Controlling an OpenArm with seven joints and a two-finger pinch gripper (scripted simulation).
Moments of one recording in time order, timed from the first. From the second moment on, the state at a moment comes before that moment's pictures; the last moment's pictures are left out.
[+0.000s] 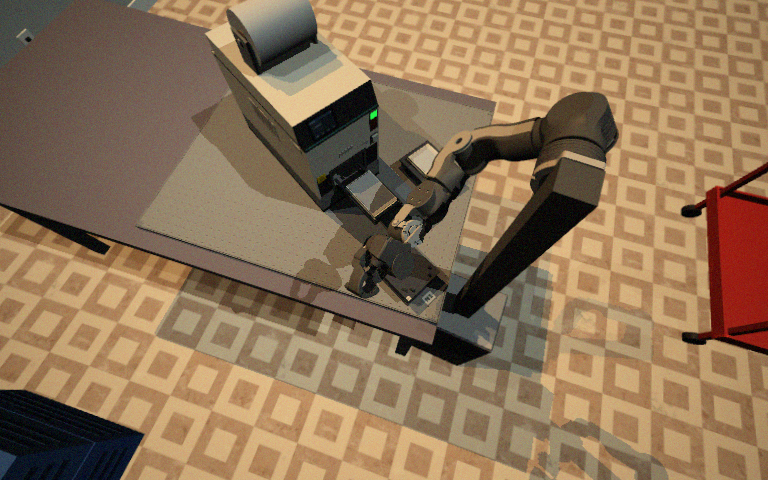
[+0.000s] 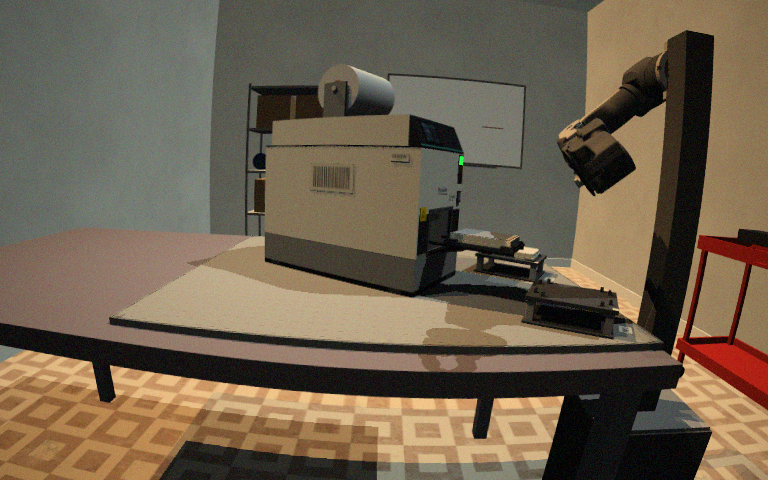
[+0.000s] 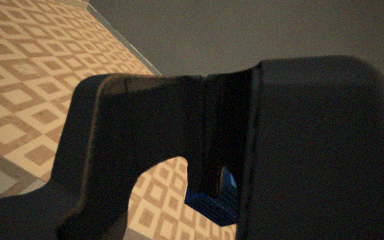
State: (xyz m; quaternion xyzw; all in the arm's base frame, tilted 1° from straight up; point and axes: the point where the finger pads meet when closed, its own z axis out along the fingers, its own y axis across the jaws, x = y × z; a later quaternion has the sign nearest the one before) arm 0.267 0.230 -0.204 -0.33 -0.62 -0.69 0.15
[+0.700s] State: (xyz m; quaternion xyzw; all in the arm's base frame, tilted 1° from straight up) arm 0.254 0.232 -0.220 -0.31 -0.68 -0.65 0.15
